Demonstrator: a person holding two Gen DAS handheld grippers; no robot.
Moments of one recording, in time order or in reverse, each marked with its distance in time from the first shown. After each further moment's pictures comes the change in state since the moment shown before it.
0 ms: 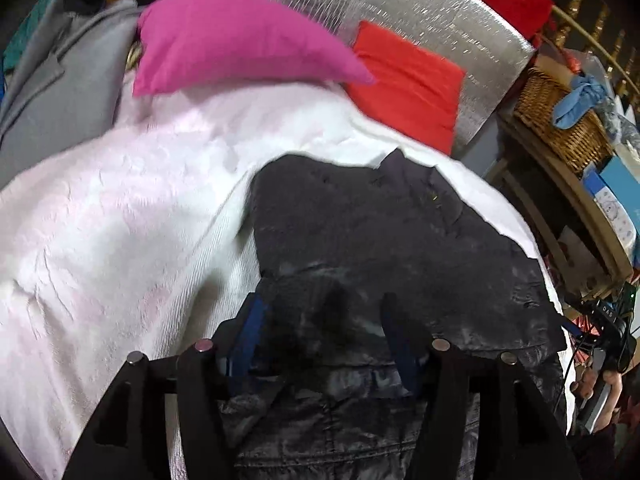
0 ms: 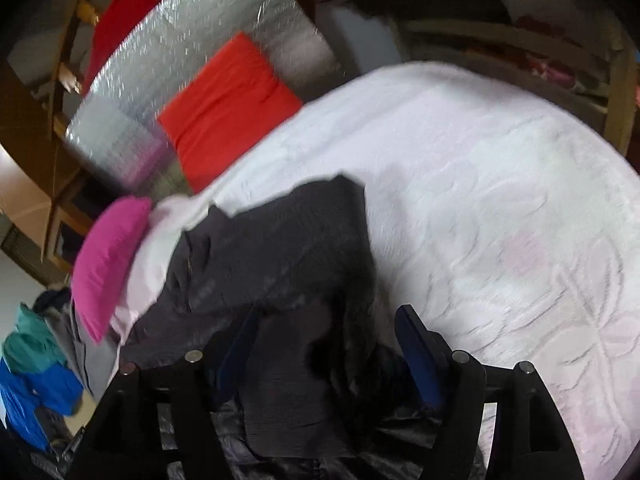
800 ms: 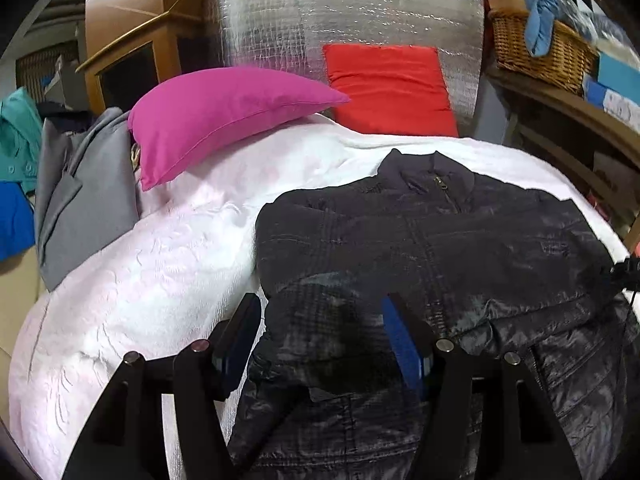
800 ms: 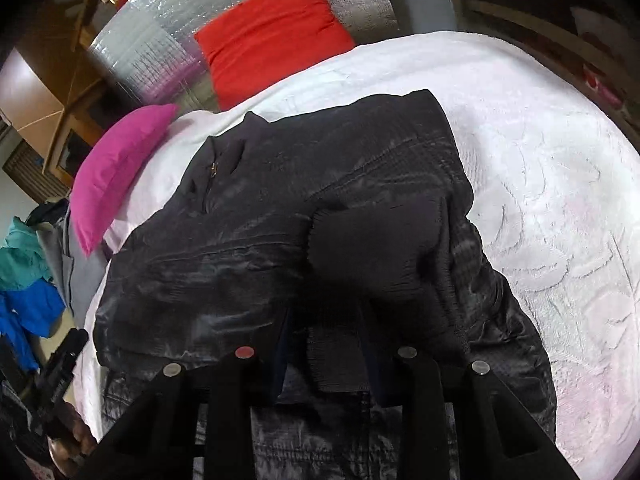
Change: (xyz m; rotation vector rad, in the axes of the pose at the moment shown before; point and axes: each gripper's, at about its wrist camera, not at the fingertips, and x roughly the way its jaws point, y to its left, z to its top) left arm -0.009 -0.057 -0.022 0.318 -0.120 0.252; right arm 0.026 0.052 -0.053 -0.204 0.197 -0.006
